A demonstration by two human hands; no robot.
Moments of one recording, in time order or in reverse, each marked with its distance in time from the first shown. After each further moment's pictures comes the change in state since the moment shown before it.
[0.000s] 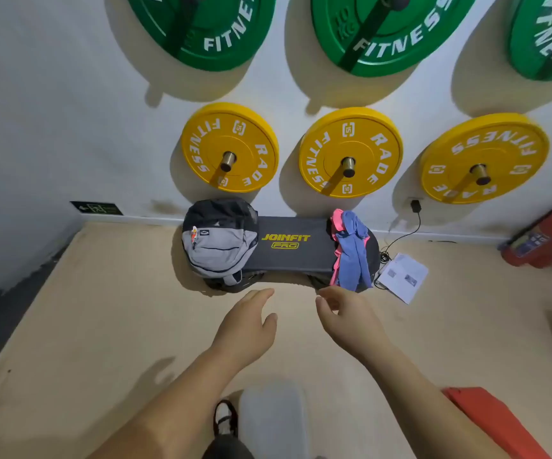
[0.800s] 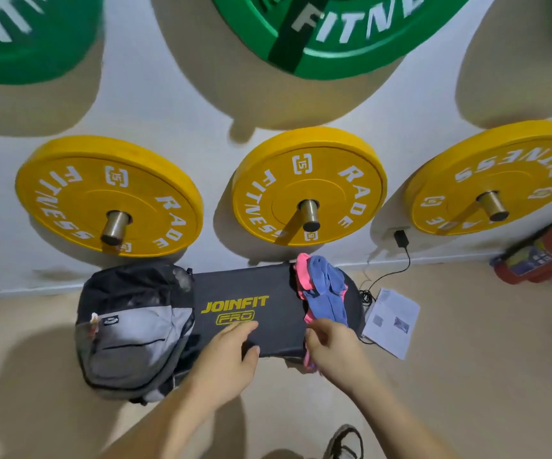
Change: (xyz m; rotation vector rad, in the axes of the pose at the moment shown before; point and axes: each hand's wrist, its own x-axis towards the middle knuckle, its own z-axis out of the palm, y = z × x) left_hand 0.455 -0.015 0.092 0.030 -0.184 0.030; right_hand 0.426 0.139 -0.012 0.126 -0.069 0.269
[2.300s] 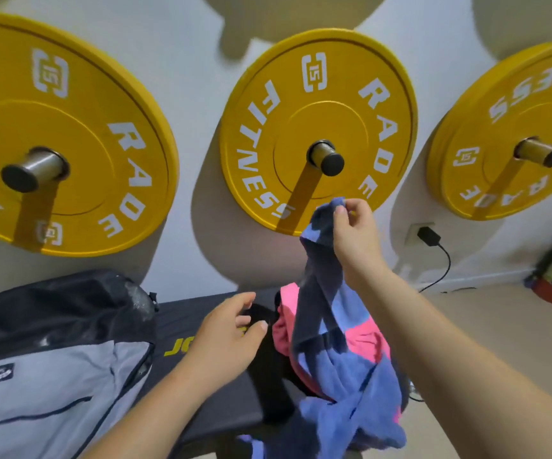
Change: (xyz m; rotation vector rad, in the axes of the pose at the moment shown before) left_hand 0.173 -0.200 0.178 -0.315 0.232 0.264; right_hand 0.251 0.090 0.128 0.644 0.722 -0.515
